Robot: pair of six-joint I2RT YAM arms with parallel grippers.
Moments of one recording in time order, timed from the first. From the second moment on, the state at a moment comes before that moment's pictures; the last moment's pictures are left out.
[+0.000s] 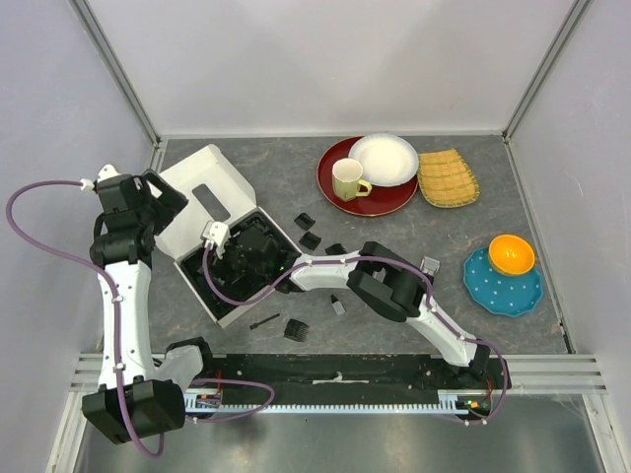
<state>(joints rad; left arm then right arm) 0.24 1.00 1.11 -0.68 -0.03 -0.57 1.13 2.37 1.67 0.56 -0.17 -0.08</state>
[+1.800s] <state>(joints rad) 0.26 0.95 0.81 -0.47 0.36 -0.52 1.01 1.70 0.99 -0.45 0.23 0.53</state>
